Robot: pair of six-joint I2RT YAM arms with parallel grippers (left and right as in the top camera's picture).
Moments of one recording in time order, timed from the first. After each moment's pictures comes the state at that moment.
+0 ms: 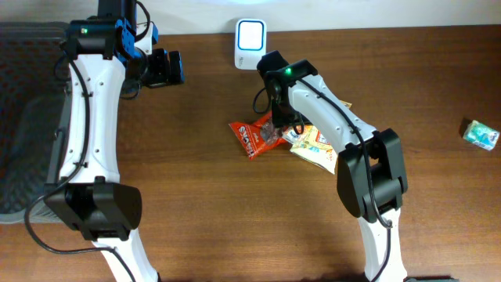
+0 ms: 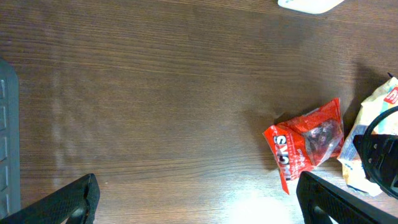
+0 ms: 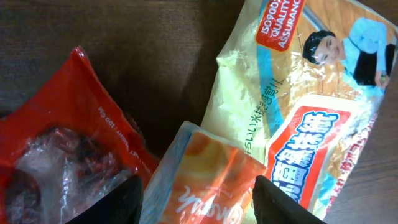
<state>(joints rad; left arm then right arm) -0.03 2.05 2.26 -1.42 0.14 -0.14 0.44 2.25 1.92 -1.17 0.27 0.47</state>
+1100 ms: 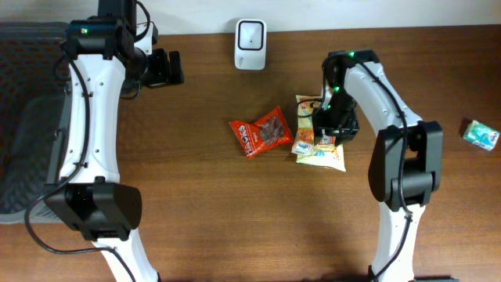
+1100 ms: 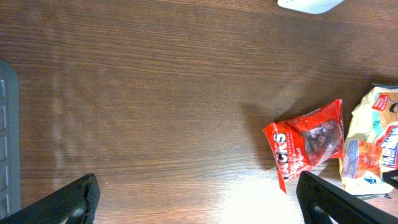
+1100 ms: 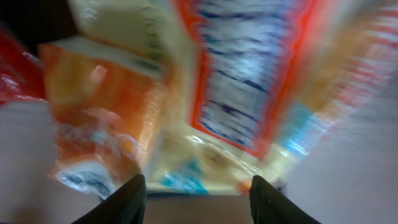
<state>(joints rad) -0.03 2.05 2.26 -1.42 0.14 -0.14 0.14 2.24 1.85 -1.42 -0.19 0.15</state>
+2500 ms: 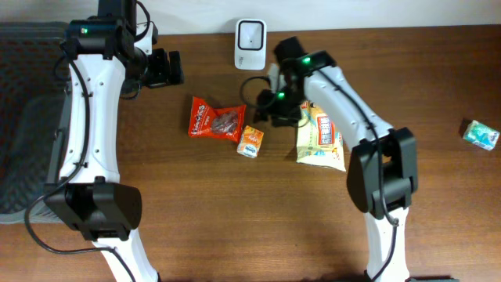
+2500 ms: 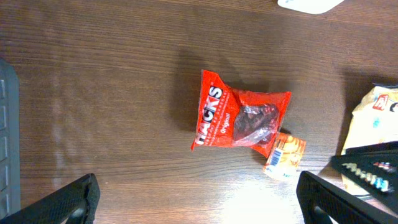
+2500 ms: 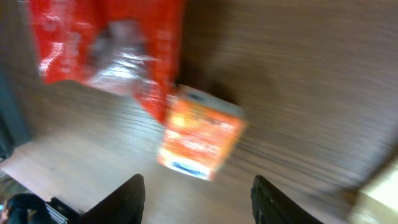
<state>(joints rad) -0.03 2.05 2.26 -1.43 0.14 -0.14 0.34 2.24 1.96 -1.15 -0.47 0.32</state>
